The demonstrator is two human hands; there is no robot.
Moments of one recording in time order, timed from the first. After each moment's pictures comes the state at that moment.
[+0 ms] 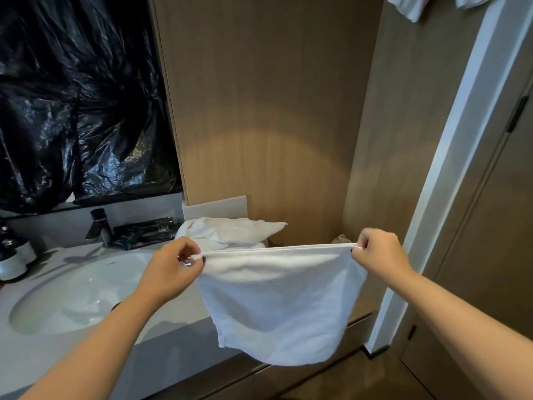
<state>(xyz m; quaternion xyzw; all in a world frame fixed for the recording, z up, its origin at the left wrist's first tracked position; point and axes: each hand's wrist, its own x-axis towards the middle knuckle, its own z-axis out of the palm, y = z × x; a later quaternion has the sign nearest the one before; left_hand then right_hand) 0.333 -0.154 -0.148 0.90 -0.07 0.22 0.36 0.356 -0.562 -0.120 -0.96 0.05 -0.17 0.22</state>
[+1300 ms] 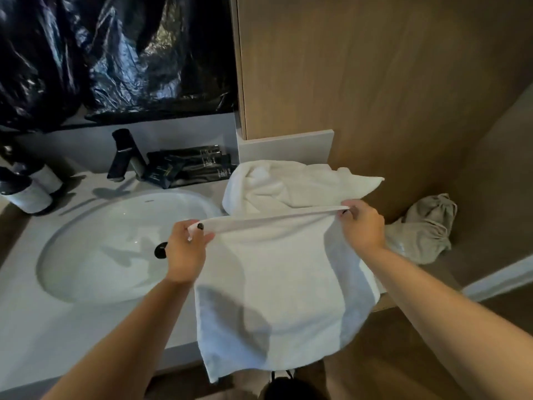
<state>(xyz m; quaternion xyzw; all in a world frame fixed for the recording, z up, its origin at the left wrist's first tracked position) 0.504 -0.026 -0.313 0.69 0.32 0.18 0.62 0.601 -0.336 -0.277 -0.90 0.06 -0.04 0.42</state>
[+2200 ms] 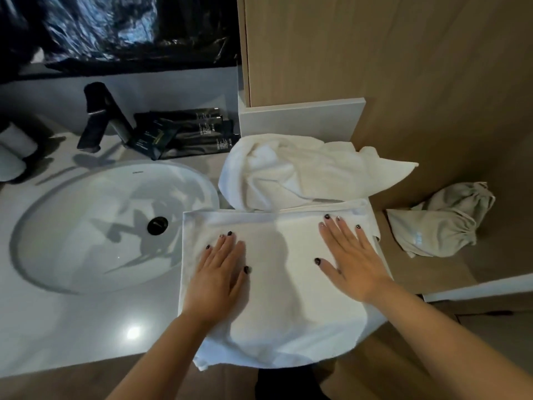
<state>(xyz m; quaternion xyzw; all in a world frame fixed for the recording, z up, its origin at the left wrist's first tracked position) 0.472 -0.071 -0.370 0.97 0.04 0.01 0.24 0.596 -0.353 -0.360 -0.95 -0.29 0.14 -0.01</state>
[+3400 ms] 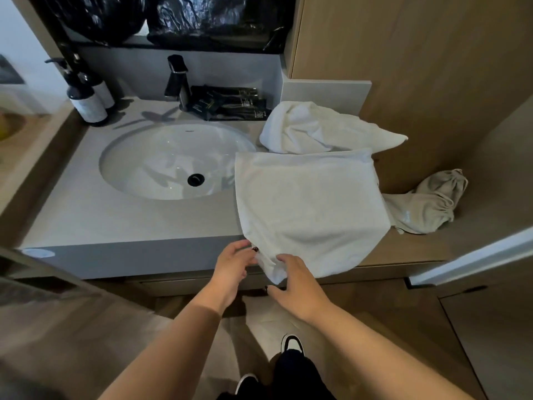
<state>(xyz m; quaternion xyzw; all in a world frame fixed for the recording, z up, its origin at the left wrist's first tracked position) 0.306 -0.086 -0.371 0.58 0.36 -0.06 0.73 0.319 -0.251 -0.331 -0.90 -0.18 0.26 0.31</state>
